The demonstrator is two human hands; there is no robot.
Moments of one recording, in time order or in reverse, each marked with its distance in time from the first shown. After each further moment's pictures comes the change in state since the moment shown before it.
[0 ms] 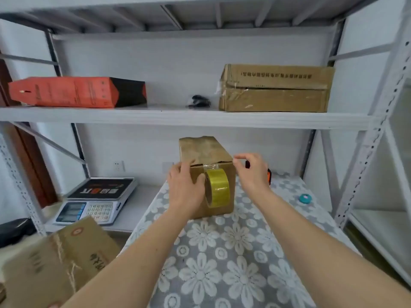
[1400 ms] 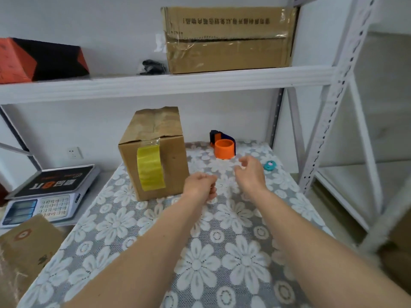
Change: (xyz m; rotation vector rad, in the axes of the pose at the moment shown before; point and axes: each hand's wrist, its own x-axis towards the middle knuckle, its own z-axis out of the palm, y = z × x) left_hand -0.035 0.021 0.145 -0.543 -0.440 -0.625; right_hand 0.003 0.136 -0.042 -0.163 -0.029 0.376
